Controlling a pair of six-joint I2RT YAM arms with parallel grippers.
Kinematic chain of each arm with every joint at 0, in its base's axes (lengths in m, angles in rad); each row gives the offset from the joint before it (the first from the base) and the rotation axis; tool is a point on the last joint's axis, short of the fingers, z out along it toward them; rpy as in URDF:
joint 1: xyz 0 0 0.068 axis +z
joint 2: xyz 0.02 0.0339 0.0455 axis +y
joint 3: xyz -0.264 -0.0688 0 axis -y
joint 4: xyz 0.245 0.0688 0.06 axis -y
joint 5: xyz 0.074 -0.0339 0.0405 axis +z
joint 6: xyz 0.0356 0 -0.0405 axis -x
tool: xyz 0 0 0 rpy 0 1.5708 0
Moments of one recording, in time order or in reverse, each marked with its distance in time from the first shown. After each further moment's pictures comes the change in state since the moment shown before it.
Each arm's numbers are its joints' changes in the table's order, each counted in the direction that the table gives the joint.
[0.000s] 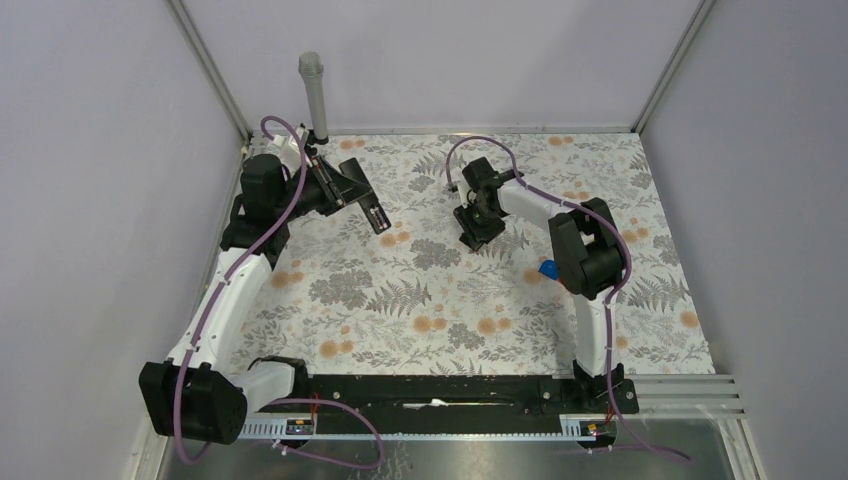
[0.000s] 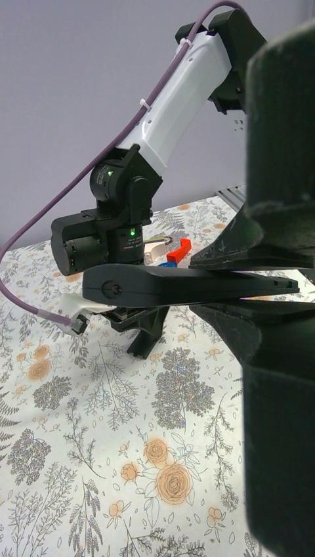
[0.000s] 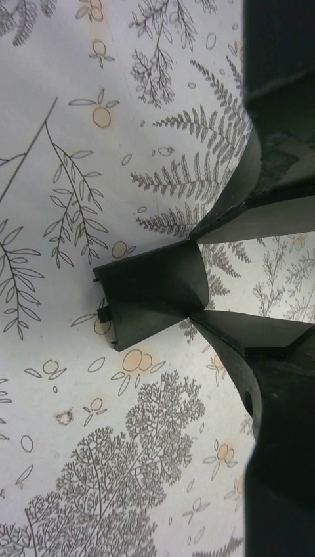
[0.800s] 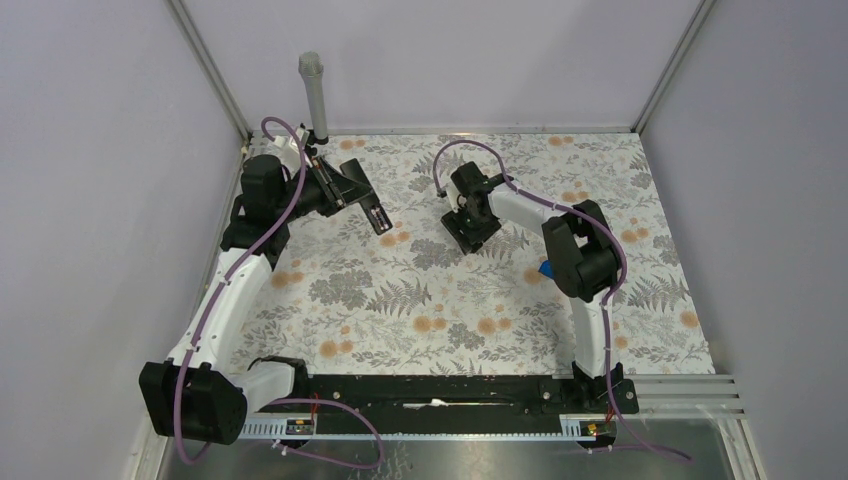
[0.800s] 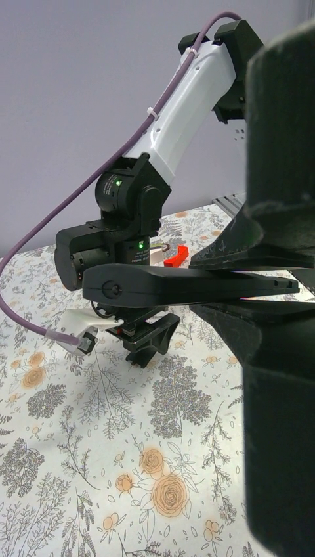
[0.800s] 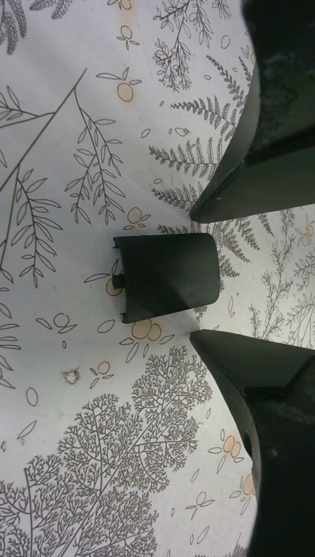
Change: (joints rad) left arm 0.000 -0.001 -0.006 0.007 -0.016 0.024; right arm 0.056 0.005 0.002 0.011 -0.038 0.016
